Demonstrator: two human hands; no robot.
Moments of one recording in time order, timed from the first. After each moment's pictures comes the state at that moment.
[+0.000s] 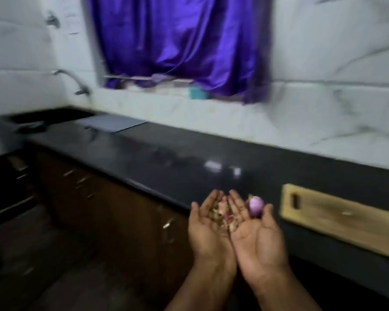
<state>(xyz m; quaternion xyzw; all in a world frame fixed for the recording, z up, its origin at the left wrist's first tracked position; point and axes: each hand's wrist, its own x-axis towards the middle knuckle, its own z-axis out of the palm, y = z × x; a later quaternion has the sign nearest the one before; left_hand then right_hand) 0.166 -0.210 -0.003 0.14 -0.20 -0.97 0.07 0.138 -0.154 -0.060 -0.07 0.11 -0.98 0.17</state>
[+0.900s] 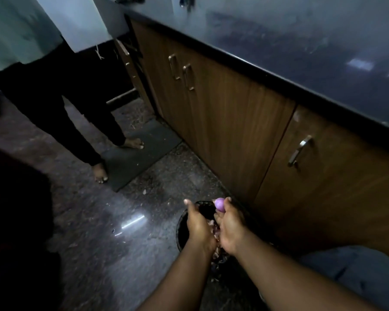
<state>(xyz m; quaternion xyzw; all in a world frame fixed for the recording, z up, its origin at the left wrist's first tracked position) 0.240 -0.470 -0.317 0.52 -0.23 -0.81 0.14 0.207 -0.414 -0.283 0.25 0.52 -0.68 0.45</state>
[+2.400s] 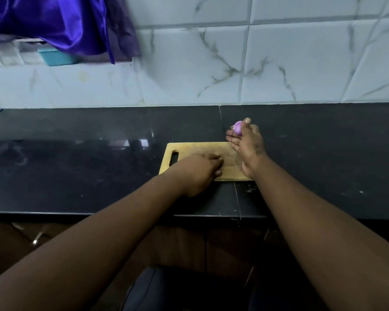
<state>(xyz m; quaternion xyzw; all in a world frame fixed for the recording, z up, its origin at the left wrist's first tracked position) 0.054 -0.029 -0.011 0.46 0.89 0.02 0.02 0.042 0.147 -0.031 0.14 0.60 -0.75 -0.24</state>
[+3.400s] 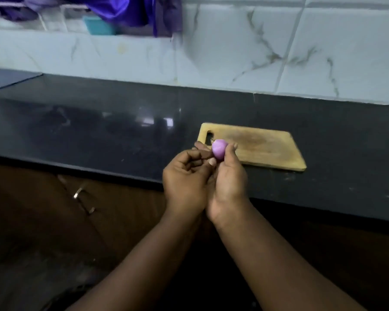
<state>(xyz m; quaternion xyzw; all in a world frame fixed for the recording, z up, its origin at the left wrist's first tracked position) 0.157 -0.108 -0.039 0.00 0.60 0.80 -0.06 0.148 -0.046 -0.030 0.17 0.33 -0.93 -0.07</state>
